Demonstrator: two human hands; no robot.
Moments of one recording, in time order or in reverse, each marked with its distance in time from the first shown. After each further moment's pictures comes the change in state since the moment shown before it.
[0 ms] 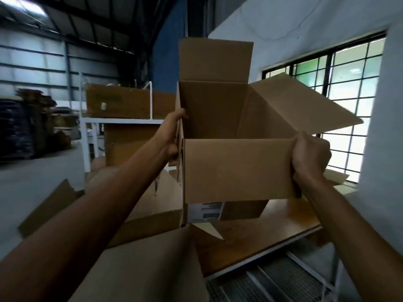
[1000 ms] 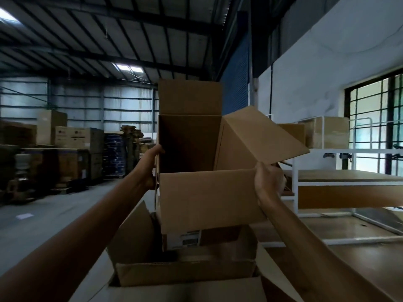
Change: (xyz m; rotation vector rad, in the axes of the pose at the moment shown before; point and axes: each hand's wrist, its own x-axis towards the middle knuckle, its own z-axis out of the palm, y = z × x) left_hand -0.007 0.058 -0.229 0.217 0.434 0.177; right_hand -0.123 -0.029 0.210 0.294 -0.540 -0.013
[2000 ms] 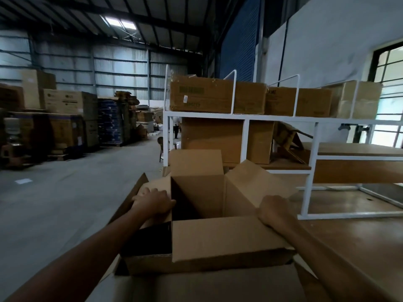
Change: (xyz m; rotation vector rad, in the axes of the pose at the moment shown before) left_hand 0.074 -0.188 -0.091 1.647 -0.087 -0.338; right_hand -0.013 0.171 0.084 -1.189 -0.577 0.000
